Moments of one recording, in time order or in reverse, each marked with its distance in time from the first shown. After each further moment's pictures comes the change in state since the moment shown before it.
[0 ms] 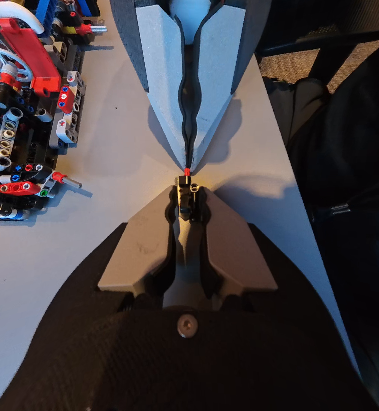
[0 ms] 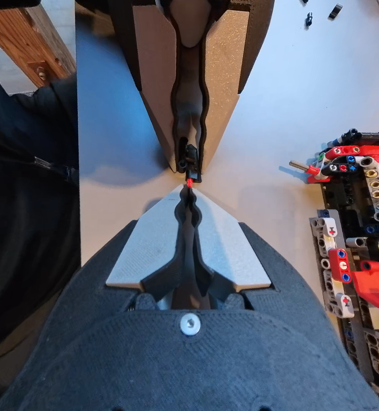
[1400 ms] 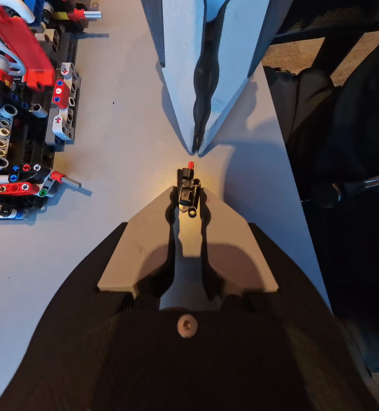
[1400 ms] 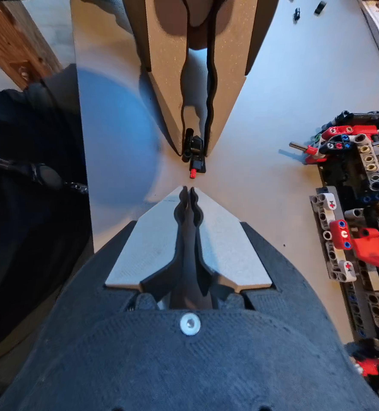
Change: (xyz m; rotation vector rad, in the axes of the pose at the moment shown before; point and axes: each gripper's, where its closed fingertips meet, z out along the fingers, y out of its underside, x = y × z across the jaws) left arm 0.001 0.001 -0.001 -0.058 0.012 -0.010; right arm -0.006 0.011 -0.013 0.005 0.072 0.006
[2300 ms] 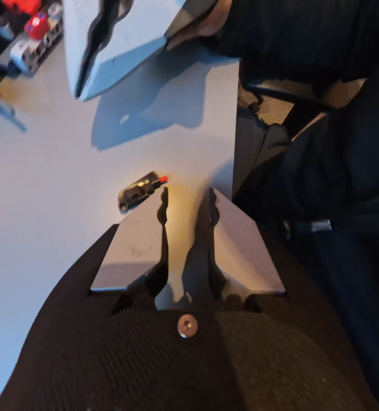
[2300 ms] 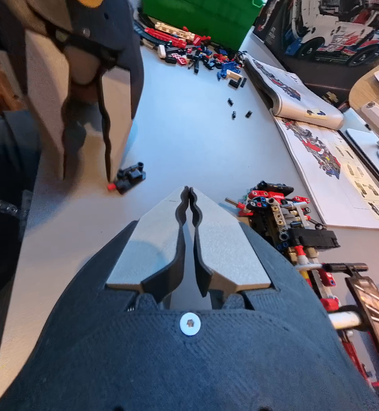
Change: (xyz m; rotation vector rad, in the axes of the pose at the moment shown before) left arm 0.052 -0.001 -0.006 0.112 -0.052 -0.353; right arm 0.044 -0.047 -0.006 0.275 0.134 -0.170
